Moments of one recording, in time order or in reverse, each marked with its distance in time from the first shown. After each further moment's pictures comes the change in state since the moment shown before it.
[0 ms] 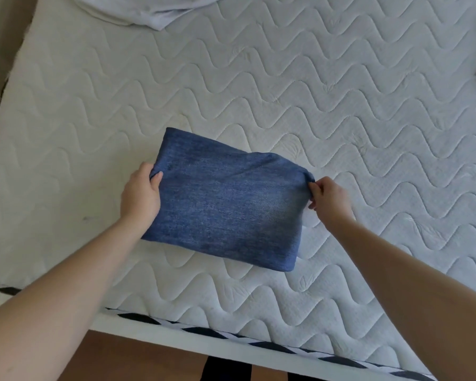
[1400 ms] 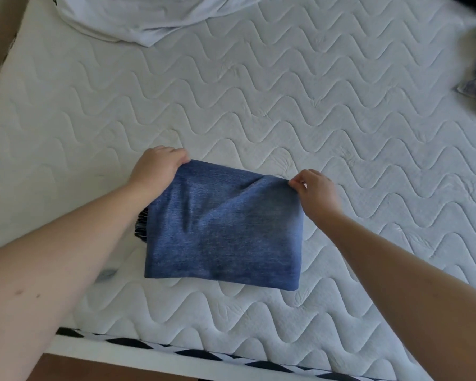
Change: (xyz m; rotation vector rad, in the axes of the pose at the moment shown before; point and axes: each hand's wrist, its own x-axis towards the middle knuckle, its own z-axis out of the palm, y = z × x) left_hand 0.084 0.048 0.008 0.205 -0.198 0.589; right_hand 0.015 -0.040 -0.013 -0.215 0.123 -0.320
